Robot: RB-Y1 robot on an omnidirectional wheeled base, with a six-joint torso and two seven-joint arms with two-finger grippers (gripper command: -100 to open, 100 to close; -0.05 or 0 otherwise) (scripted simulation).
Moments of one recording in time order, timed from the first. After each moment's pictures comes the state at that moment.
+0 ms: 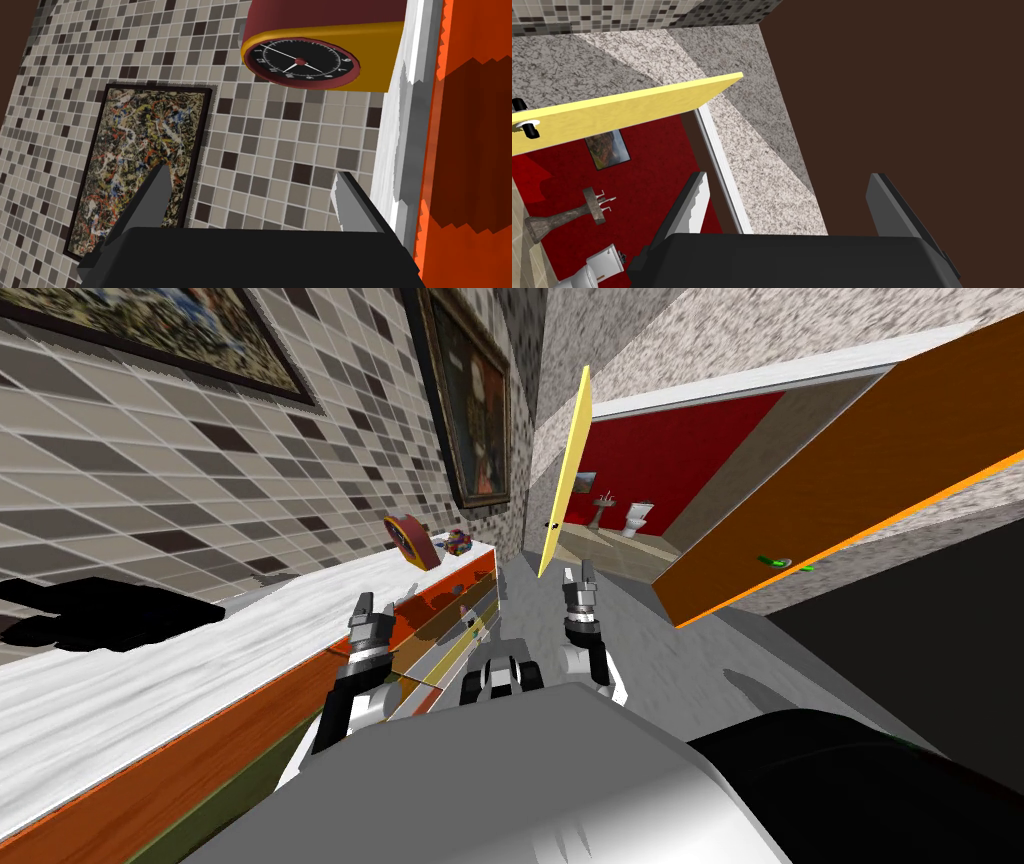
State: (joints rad) left arm 0.48 0.14 0.13 -2.04 0.15 -0.42 -0.10; right arm 0.46 0.00 0.03 -2.21 -0.01 -0.53 0.03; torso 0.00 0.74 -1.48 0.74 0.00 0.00
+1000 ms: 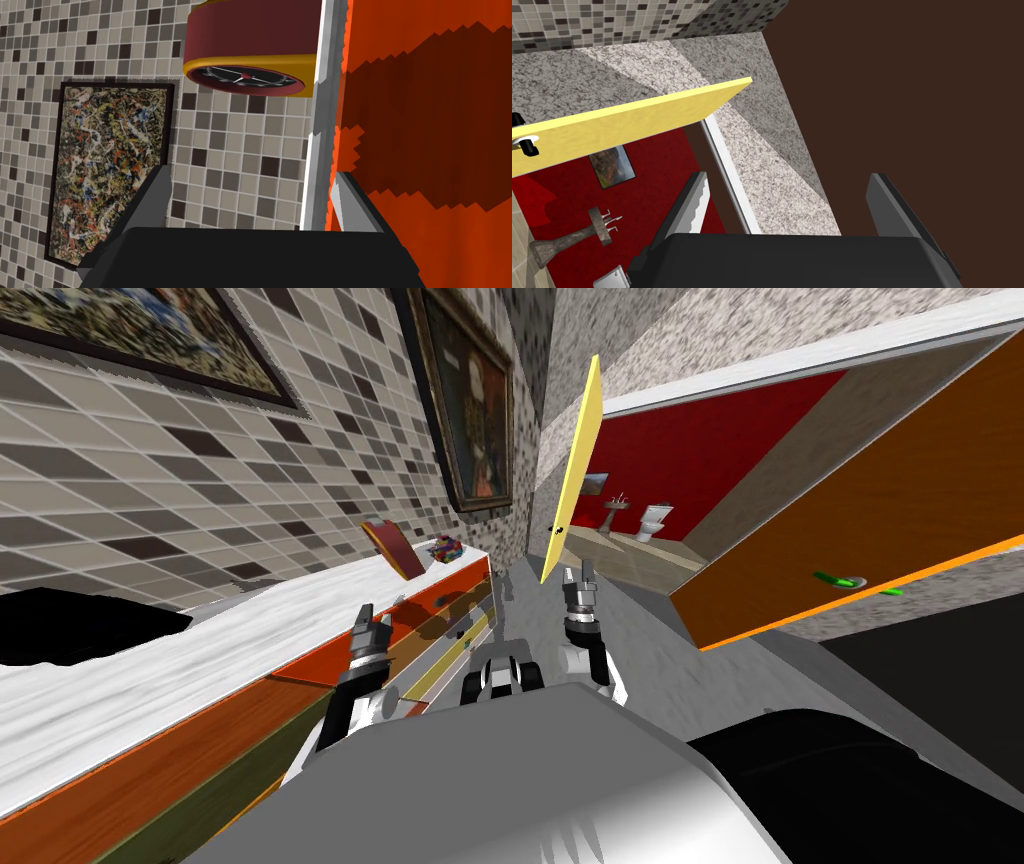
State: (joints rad) left arm 0.45 0.16 0.18 -1.87 0.18 -0.45 -0.09; right arm 0.46 0.00 0.03 -2.21 -0.01 -0.53 0.03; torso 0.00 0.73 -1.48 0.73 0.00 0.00
